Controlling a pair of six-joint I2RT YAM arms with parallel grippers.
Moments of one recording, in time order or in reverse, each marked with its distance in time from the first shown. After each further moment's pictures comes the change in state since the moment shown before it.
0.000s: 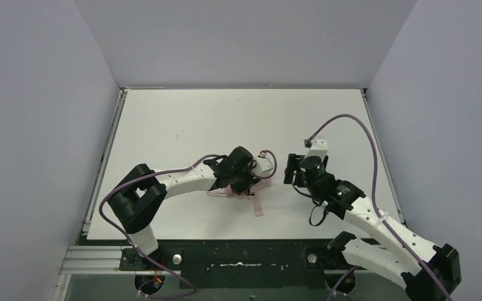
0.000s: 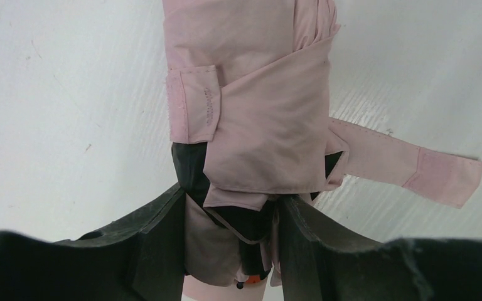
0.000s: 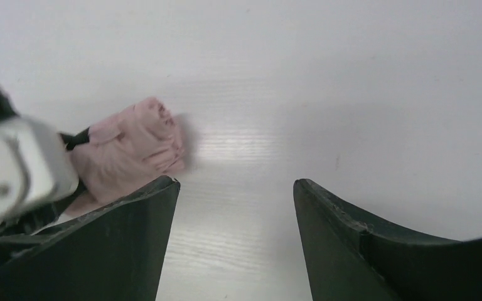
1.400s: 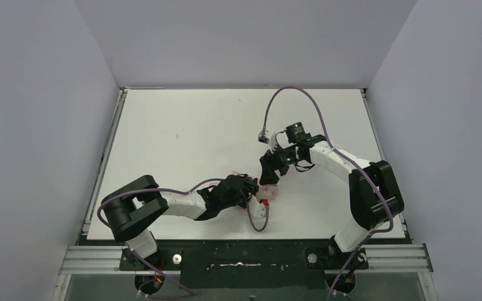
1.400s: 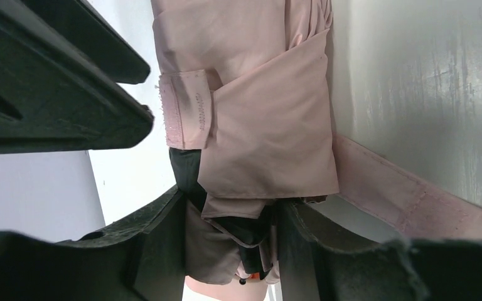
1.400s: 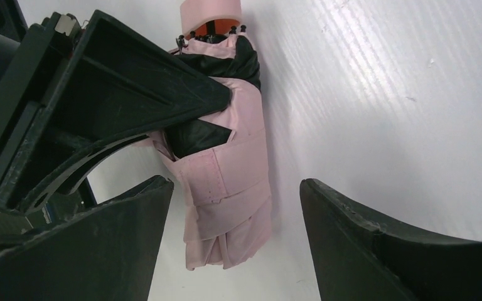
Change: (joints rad) left arm -0.157 -0.074 -0.421 0.683 -0.086 0.813; right arm -0.341 0.736 0.391 -0.077 -1.170 -0.881
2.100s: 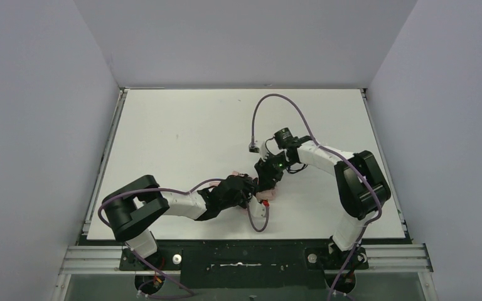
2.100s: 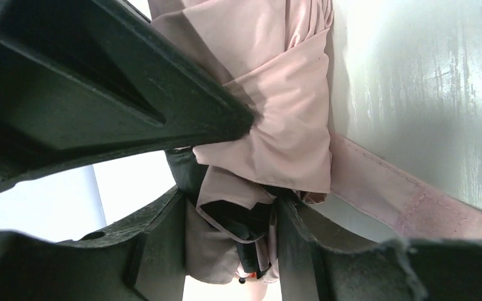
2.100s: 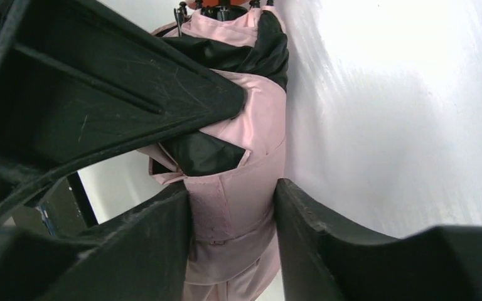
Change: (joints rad) left arm -0.003 0.006 0.000 0.010 -0.005 0.014; right arm 0.071 0.133 0.037 -0.073 0.010 -0.074
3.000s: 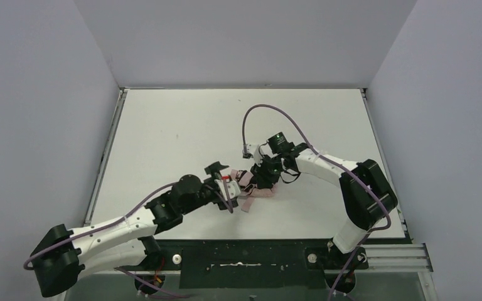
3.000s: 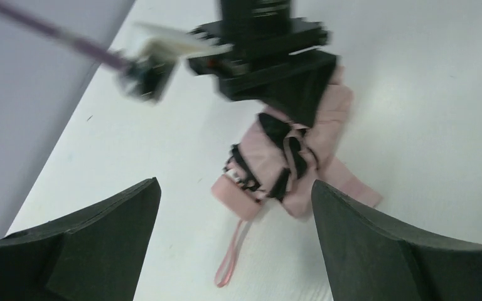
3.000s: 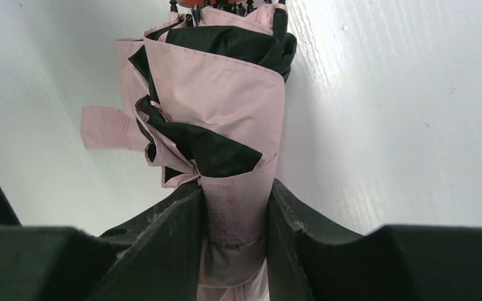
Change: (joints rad) left arm 0.029 -0.650 -0.144 -0.208 0.062 -0.555; right arm 0.084 -0.089 -0.066 0.121 0.244 -0.012
